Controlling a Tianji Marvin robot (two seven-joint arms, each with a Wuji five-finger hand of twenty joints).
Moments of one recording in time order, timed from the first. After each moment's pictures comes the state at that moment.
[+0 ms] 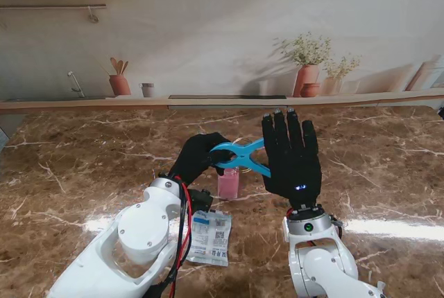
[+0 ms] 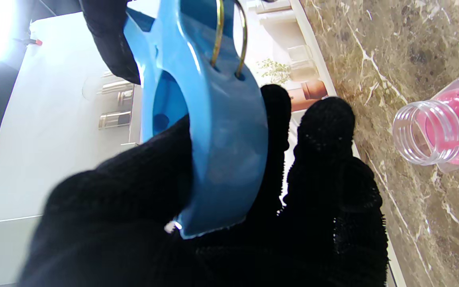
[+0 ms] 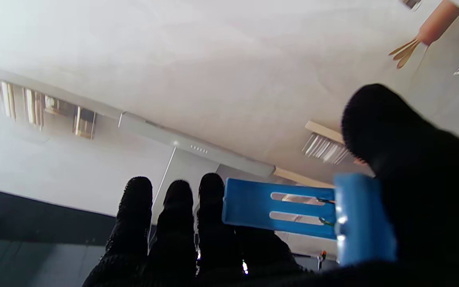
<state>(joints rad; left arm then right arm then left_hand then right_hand) 1.56 -1.26 -1.00 -1.90 -0.09 0.21 0.26 -1.74 -1.06 1.08 -1.85 -1.62 0.55 -0.55 0.85 -0.58 0.99 -0.29 0.88 0.08 0.87 0.47 1.22 0.13 0.59 0.74 1.06 0.28 0.90 0.92 0.29 0.25 1.28 1.01 0.35 -0.69 0.94 -0.02 0.26 0.19 0.17 0.60 0.39 0.08 0.19 0.29 0.28 0.01 0.19 0.30 0.03 0.01 0.68 0.75</state>
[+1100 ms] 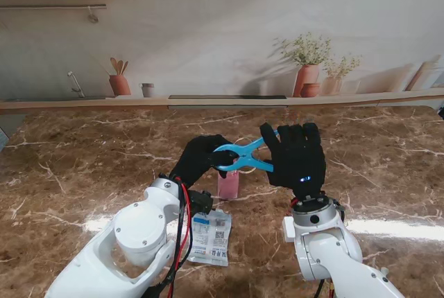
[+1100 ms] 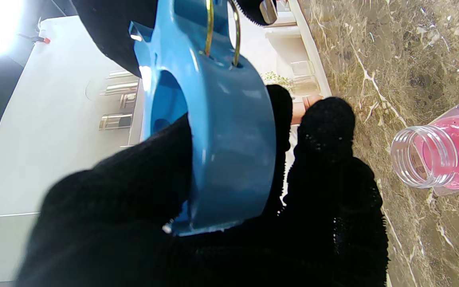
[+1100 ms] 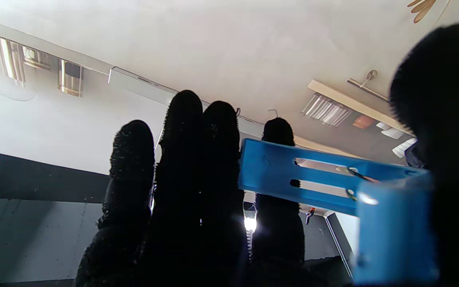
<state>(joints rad) 1.56 -1.26 -1.00 -1.91 -0.15 0.21 0.23 -1.67 -1.06 1.11 -1.81 -1.60 0.48 -0.71 0.84 -0.59 1.00 -0.28 0.88 0.10 0.90 0.47 1.22 0.14 0.59 0.74 1.06 0.28 0.90 0.92 0.29 0.25 1.28 1.01 0.29 -1.01 1.00 -0.23 0.69 -0.20 0.59 1.04 0.99 0.01 0.68 0.96 0.94 0.00 0.67 0.63 0.51 0.04 1.14 0.70</state>
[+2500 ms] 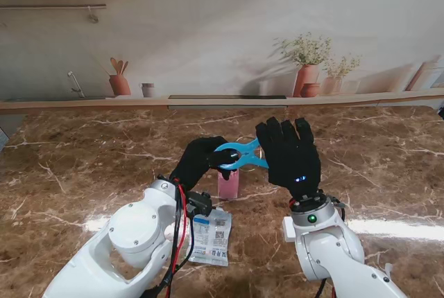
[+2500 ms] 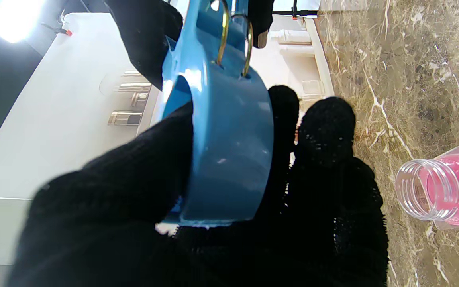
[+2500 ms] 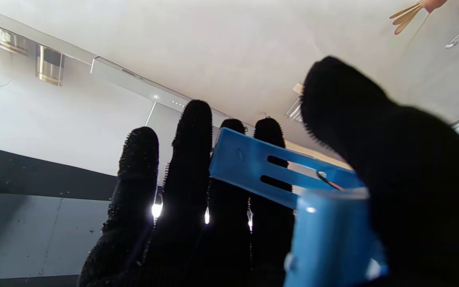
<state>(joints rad) 1.58 -1.25 -1.02 -1.93 -0.25 0.18 0.19 -1.67 -1.04 1.11 -1.82 -1.68 0.45 -0.67 0.81 -0.62 0.99 -0.27 0.88 0.17 0.92 0.55 1.22 0.18 0.58 0.74 1.06 0.28 0.90 0.92 0.28 0.25 1.28 1.01 0.47 -0.99 1.22 -0.18 0.69 -0.10 0.58 0.79 0.84 -0.08 0.30 0.67 0.93 -0.06 0.41 0.54 0.44 0.02 0.94 0.62</state>
